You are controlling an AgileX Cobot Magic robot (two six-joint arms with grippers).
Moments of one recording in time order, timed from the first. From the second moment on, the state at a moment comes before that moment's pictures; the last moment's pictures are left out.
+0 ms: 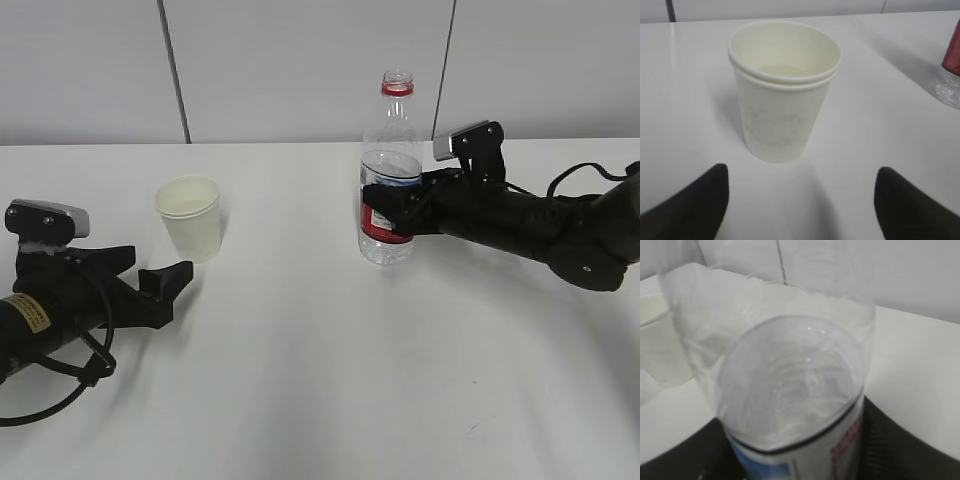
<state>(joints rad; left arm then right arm) -0.20 2.01 -0.49 0.34 -1.14 -0.24 0.11 2.18 -1.07 -0.77 -0.91 0.47</state>
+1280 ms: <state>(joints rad) -0.20 2.01 -0.48 0.34 -1.14 -0.24 0.11 2.19 -1.07 -0.77 -0.94 0.48</state>
